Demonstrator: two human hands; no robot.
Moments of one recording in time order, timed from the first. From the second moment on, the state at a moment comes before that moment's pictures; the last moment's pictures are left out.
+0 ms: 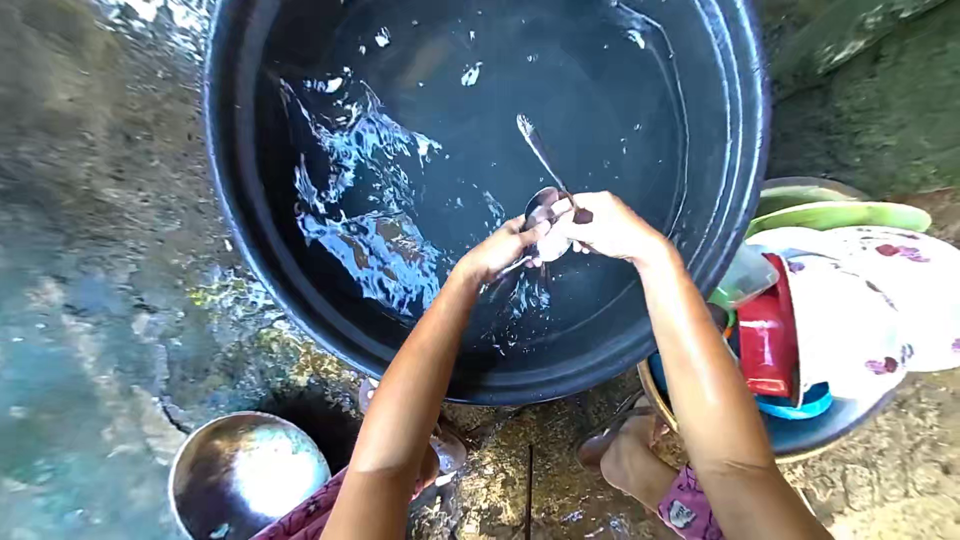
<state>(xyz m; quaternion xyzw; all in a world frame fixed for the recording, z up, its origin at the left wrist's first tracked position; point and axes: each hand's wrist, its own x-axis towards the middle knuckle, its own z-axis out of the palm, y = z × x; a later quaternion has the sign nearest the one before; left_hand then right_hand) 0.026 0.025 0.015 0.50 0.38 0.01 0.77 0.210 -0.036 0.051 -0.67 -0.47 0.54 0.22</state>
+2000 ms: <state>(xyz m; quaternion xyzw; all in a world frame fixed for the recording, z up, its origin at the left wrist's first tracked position) -0.040 0.082 0.013 0.68 0.54 -0.25 0.43 0.068 -0.070 -0.044 -0.66 -0.38 0.64 0.08</state>
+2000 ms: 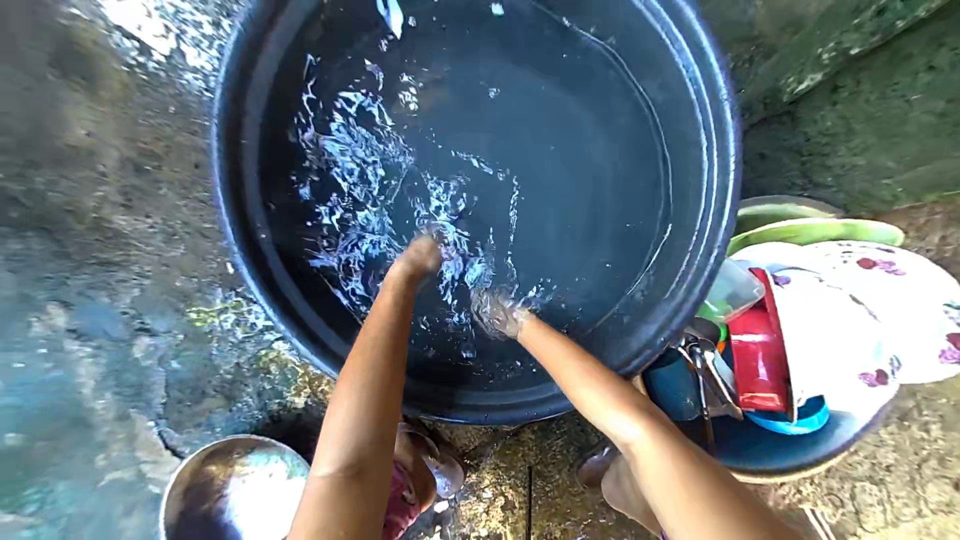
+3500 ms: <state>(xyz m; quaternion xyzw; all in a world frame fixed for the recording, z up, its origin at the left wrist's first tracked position) 0.022 0.014 -0.001 0.56 0.46 -0.17 0.67 0.145 -0.014 -0.033 -0.77 -0.28 0.39 0.42</state>
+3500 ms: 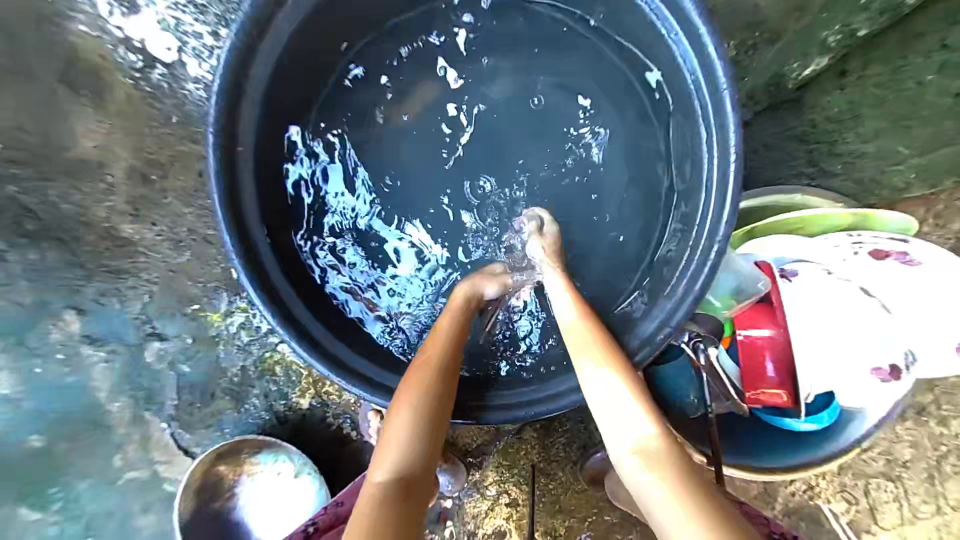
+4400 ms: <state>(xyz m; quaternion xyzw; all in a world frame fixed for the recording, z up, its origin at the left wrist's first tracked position) 0.035 0.022 -0.004 0.61 0.50 -0.12 0.61 0.159 -0.016 -0.036 -0.60 -0.19 0.53 0.57</state>
